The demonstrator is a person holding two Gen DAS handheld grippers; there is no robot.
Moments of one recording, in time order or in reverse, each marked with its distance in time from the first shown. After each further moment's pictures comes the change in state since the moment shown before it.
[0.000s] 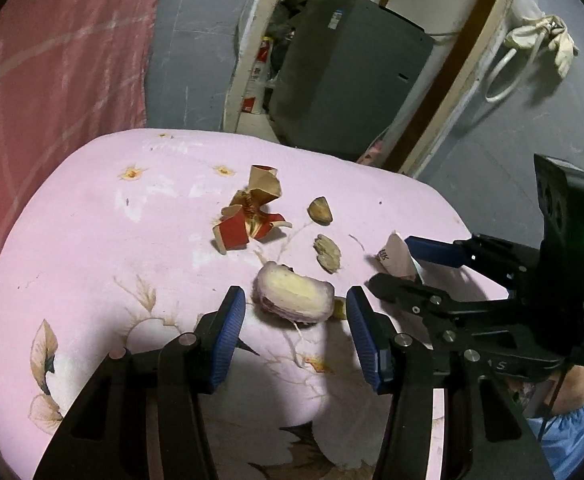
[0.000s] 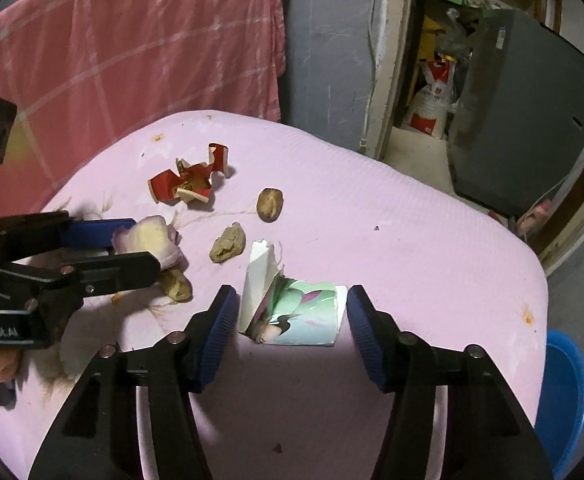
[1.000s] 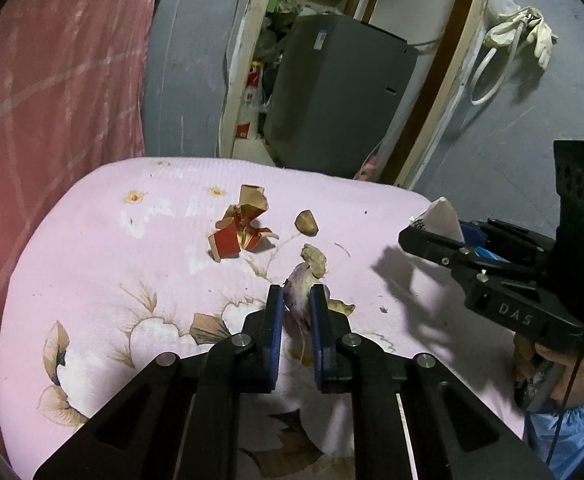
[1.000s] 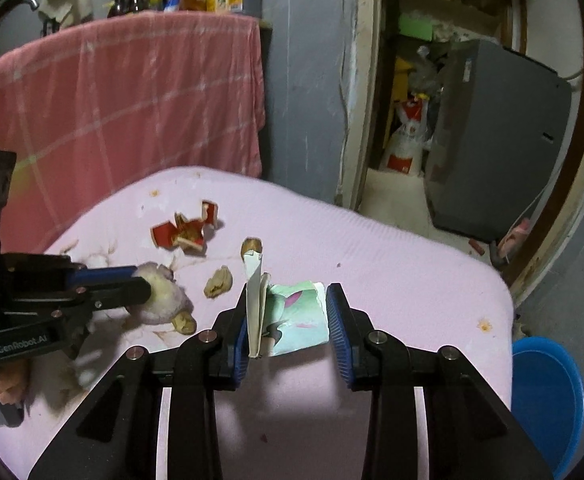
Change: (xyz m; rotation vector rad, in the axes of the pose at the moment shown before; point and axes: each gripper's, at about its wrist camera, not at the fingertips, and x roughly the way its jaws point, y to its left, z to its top) left arm -0.014 -0.017 -0.015 0.067 -0.105 0.021; right arm -0.040 -0.006 -0.007 0.054 -0.211 -0.058
